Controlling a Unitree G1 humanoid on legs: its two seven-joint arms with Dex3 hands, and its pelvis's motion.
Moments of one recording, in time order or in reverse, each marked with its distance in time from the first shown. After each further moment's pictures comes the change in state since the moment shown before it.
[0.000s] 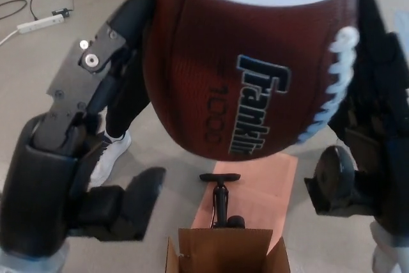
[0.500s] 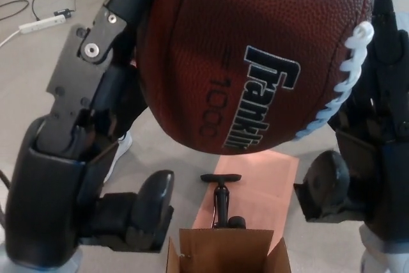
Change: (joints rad) left_arm -0.004 -0.002 -0.059 -0.069 0.009 0.085 0.060; right_arm -0.005 -0.004 0.053 0.006 -0.001 -0.003 -0.051
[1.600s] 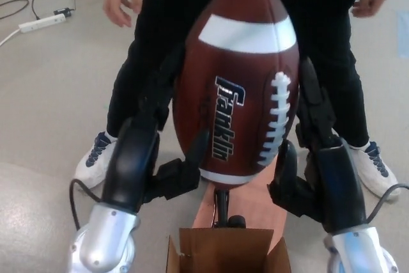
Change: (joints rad) left_arm -0.204 -0.119 -0.107 0.806 0.078 -0.088 0.102; right_arm -0.043 0.028 0.006 0.511 0.037 0.056 -0.083
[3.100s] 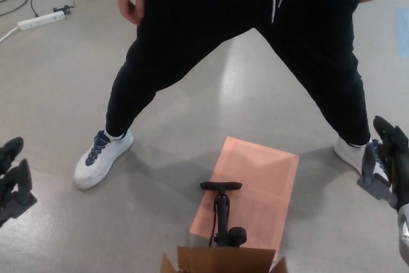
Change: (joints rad) left_arm -0.297 0.269 0.481 1.204 -0.109 -0.171 -0.260; right_arm -0.412 -0.133 -0.404 1.115 0.065 -0.104 0.090
